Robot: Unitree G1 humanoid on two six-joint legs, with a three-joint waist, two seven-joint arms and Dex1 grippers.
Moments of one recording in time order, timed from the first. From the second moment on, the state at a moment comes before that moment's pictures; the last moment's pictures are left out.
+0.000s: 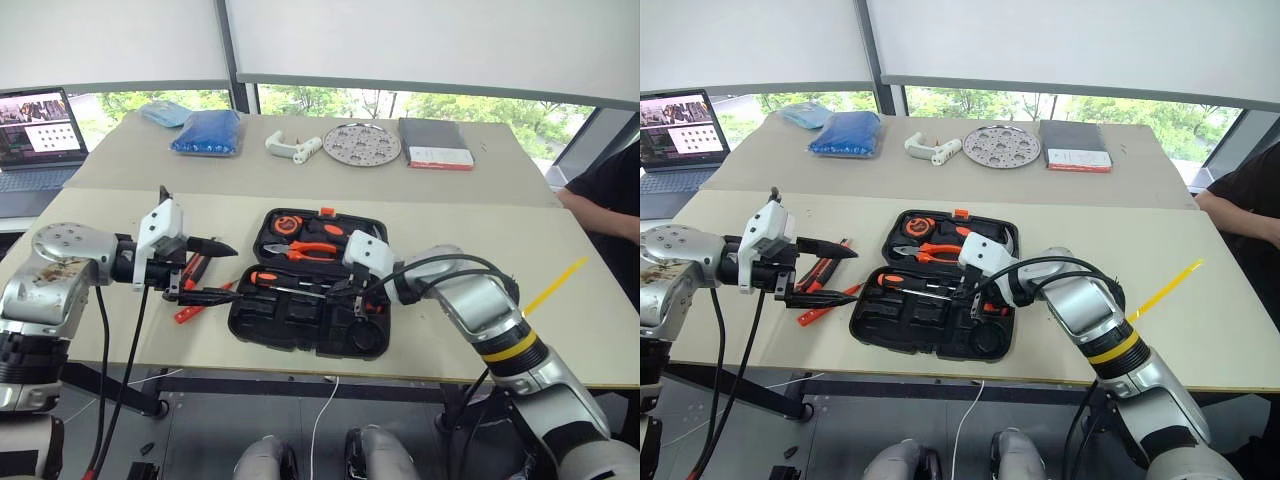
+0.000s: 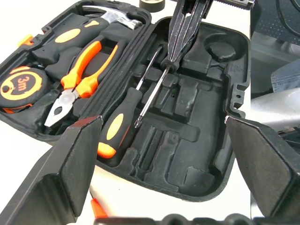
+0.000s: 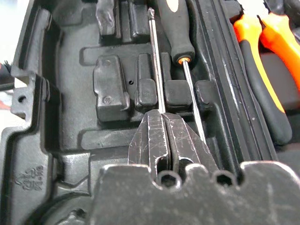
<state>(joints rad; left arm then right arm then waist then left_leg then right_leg) -0.56 0.95 0.00 0.06 -0.41 0.42 -1.42 -0.72 -0.51 0.46 -0.05 0.06 0.63 0.98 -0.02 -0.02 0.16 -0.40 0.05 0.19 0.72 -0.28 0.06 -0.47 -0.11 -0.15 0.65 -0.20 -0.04</state>
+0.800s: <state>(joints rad) 0.34 0.89 0.74 -0.20 -0.43 0.57 -1.11 -0.58 -0.69 -0.06 -0.47 0.73 0.87 1.13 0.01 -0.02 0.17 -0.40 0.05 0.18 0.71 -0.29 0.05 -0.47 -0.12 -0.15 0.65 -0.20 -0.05</state>
